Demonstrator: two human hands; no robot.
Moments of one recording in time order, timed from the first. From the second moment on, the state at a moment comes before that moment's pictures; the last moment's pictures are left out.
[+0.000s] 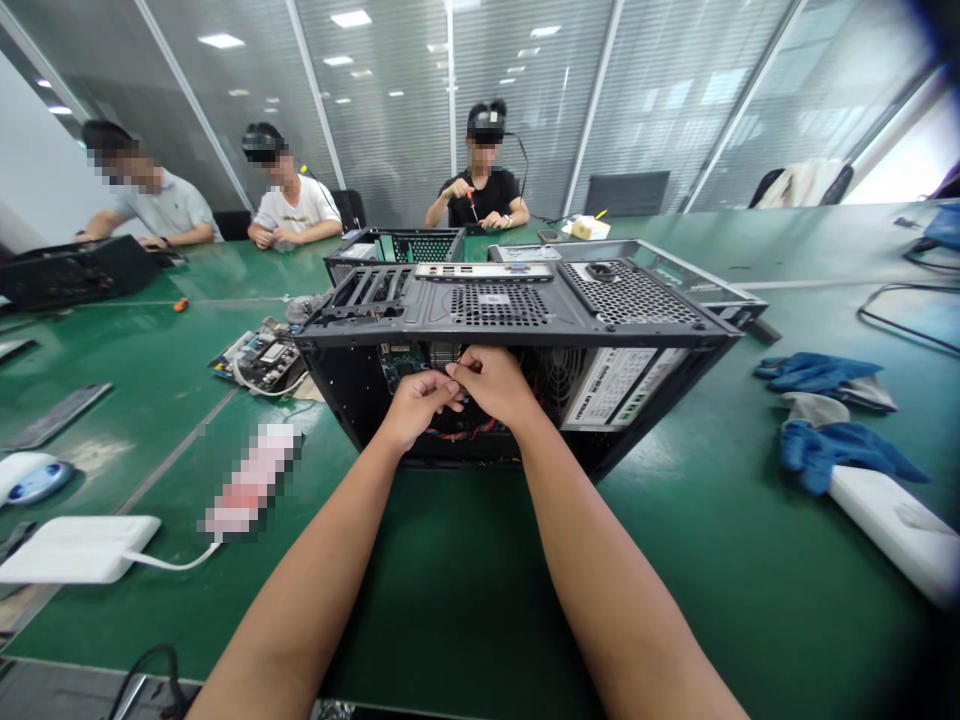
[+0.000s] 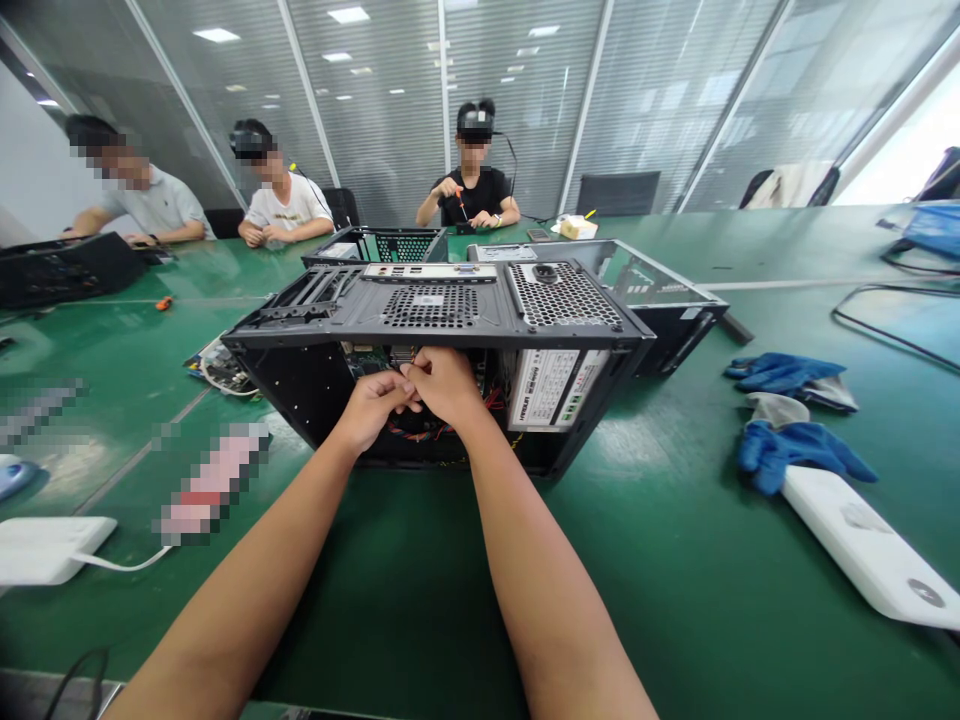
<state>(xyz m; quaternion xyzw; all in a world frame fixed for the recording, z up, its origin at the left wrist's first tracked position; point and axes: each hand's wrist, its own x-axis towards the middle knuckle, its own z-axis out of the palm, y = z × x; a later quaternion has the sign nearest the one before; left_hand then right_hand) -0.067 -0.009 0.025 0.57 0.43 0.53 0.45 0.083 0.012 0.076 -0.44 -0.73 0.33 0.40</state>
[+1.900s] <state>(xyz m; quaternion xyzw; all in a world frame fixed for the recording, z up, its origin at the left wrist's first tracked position) -0.064 -0.010 0.022 0.43 0.28 0.55 0.66 0.075 0.013 0.068 -0.38 -0.70 0.41 0.45</state>
